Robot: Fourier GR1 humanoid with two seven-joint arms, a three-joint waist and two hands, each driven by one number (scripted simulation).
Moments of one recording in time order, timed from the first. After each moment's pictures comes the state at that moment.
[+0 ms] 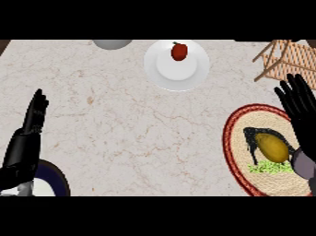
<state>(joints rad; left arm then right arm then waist) 0.01 0.44 -0.22 -1.64 0.08 0.41 -0.17 -0.09 -0.43 0.02 -1.58 -0.49 0.04 -0.09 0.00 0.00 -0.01</state>
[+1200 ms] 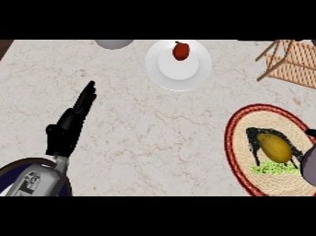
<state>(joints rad) -0.20 0.33 -0.30 -1.46 0.14 0.23 0.01 -0.30 -0.66 -0.14 -0.83 -0.34 0.32 -0.38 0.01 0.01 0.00</state>
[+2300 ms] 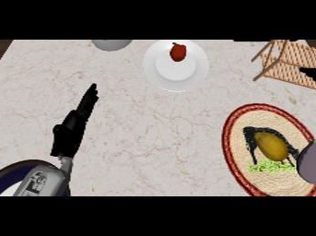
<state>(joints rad) -0.19 0.28 -0.27 -1.42 0.09 0.22 0.00 -0.43 -0.95 0.15 -1.26 -0.03 0.65 0.02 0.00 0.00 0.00</state>
